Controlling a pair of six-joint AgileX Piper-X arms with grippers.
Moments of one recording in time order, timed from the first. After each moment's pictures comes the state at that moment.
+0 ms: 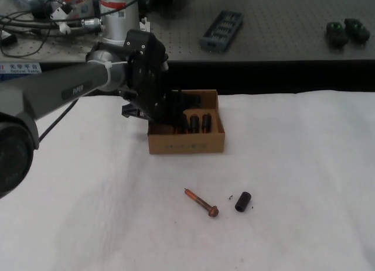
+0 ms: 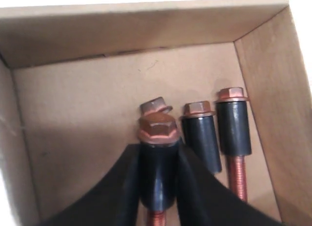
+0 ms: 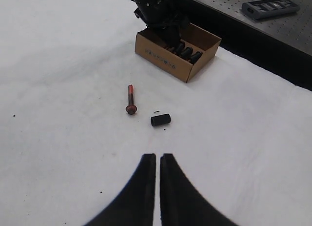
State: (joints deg) left arm -21.6 135.9 -111.9 14.8 15.7 -16.4; right arm 48.1 14.3 -30.7 49.4 8.4 -3.7
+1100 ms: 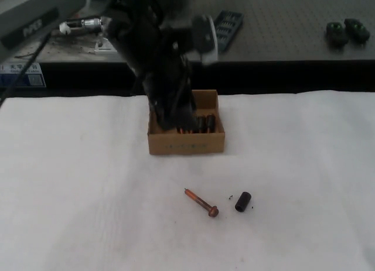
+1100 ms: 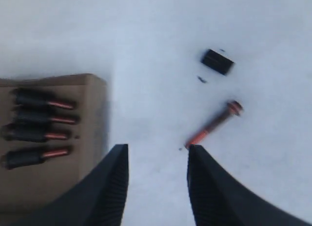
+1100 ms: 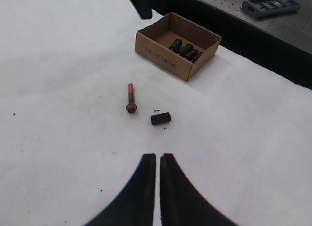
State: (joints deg) left arm -28.6 117.8 -112.4 54.6 23.3 65.9; right arm 48.1 14.3 -30.7 49.5 8.4 -3.7
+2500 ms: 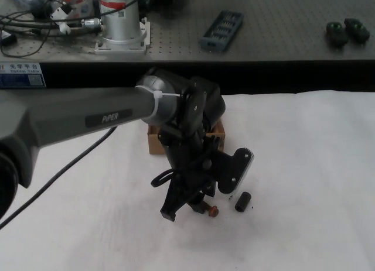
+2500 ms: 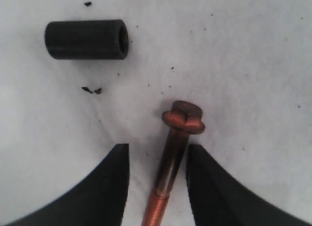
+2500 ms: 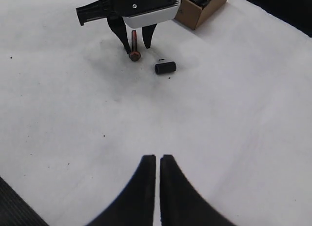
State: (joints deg) left arm -36.7 122.8 -92.0 31.9 12.2 86.9; right arm 48.1 14.3 -30.7 59.4 8.4 -3.7
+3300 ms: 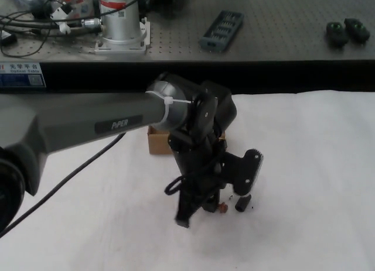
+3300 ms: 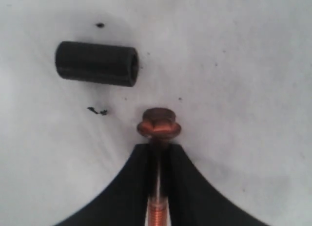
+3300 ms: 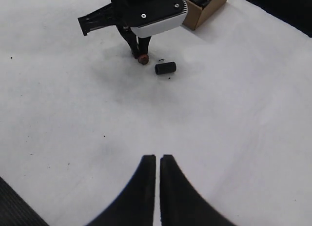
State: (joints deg) left arm -39.1 122.7 -91.9 31.1 10.7 79.4; right arm 48.1 14.3 -30.7 59.4 8.4 -3.7
